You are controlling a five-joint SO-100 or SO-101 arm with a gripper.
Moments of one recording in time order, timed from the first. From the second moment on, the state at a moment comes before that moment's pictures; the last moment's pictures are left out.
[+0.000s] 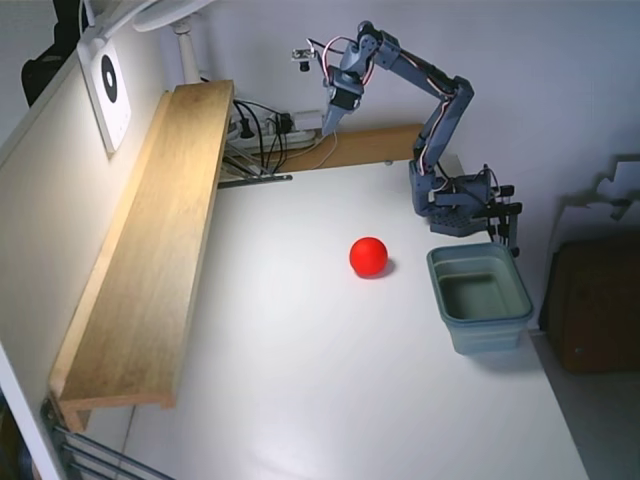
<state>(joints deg) 28.1 117.6 75.1 99.7 -90.2</state>
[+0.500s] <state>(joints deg) 16.3 117.6 75.1 99.7 -90.1</state>
